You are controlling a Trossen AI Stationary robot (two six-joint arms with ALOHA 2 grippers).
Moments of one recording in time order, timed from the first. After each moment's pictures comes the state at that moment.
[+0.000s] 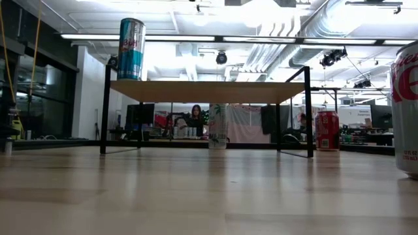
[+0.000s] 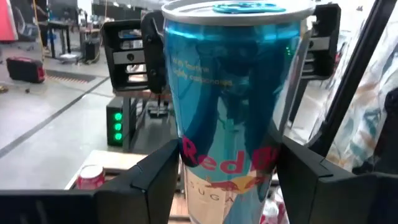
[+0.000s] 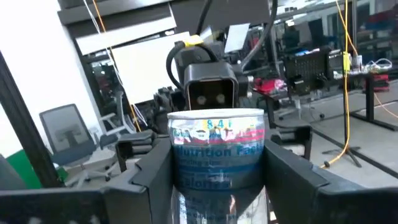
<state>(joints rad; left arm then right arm) 0.32 1.45 1.44 0.01 0.39 -0.13 -0.22 1.34 1.44 0.03 -0.14 0.23</state>
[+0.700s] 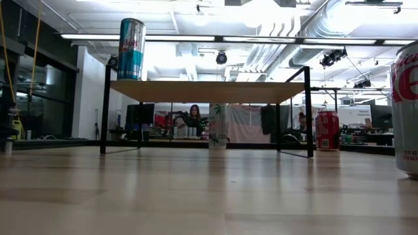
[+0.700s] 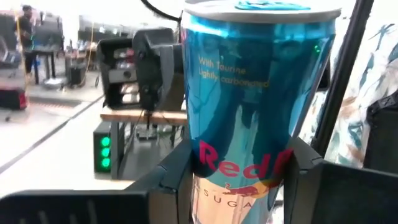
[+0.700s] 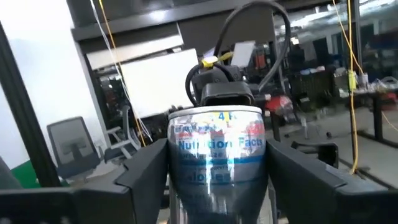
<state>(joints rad) 0.38 1.49 1.44 0.15 0.48 -0.14 -0.23 1.34 1.44 0.09 -0.15 0.23</state>
